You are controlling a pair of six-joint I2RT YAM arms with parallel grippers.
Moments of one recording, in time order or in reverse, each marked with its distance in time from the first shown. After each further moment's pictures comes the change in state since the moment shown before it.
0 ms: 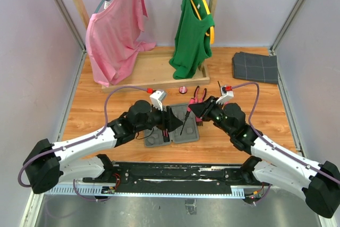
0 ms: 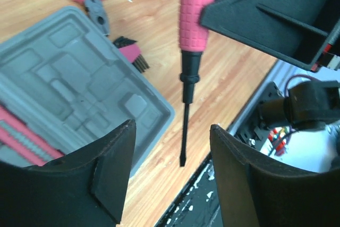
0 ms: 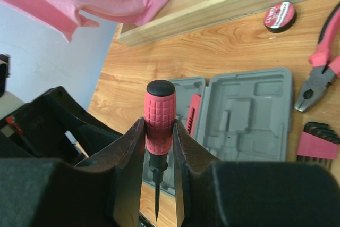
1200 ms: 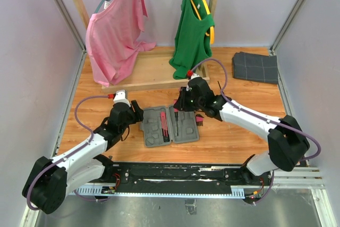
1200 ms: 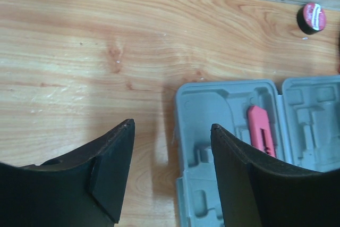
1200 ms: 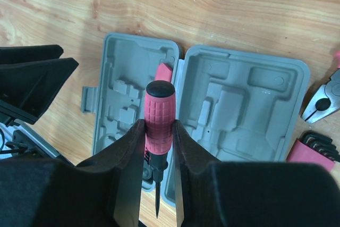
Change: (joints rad) left arm 0.409 -0.139 -0.243 -0.071 -0.418 0.055; right arm 0.000 0.570 0.528 -0.447 -0.153 -0.208
